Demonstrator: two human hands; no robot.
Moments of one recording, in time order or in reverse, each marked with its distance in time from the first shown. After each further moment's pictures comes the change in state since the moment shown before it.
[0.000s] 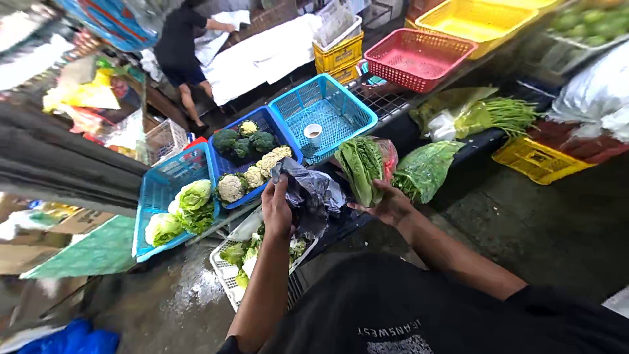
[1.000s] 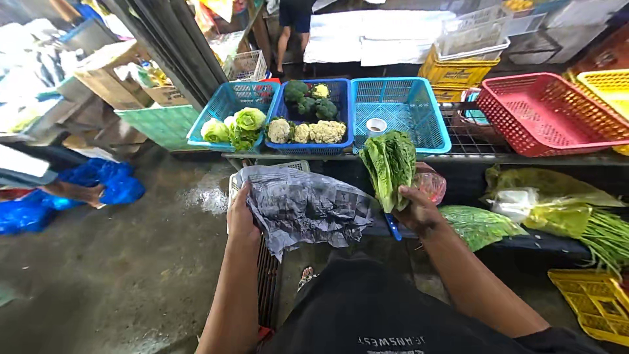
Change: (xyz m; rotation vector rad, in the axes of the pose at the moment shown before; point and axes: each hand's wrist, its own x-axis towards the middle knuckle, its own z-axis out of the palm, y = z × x) left_hand -0.134 0.009 -0.093 -0.195 0.804 -0.104; right_hand 0.017 -0.036 0.011 -0.424 -0.322 0.100
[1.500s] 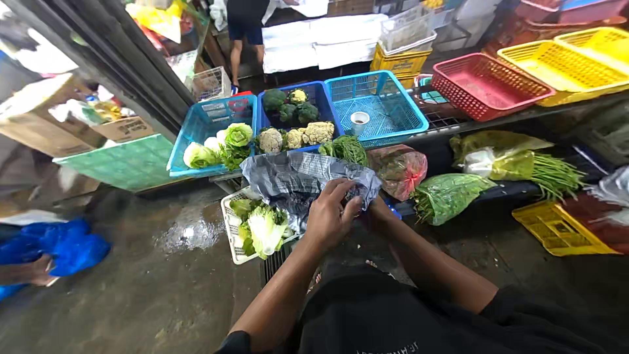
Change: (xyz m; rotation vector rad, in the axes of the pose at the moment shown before) left_hand -0.013 -0.021 0.046 0.854 -1.000 0.692; right_hand -0.007 0.089 0.154 0.045 0.199 -0.084
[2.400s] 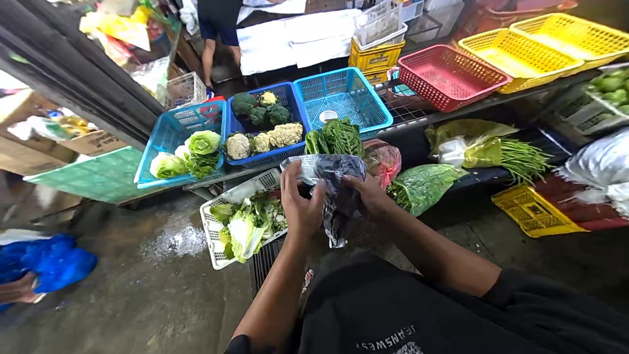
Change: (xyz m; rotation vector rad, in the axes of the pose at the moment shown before) left_hand 0.033 0.024 0.066 -0.160 0.384 -0.176; right_hand 0.000 -0.075 -0.073 -0.196 -0.043 -0.058
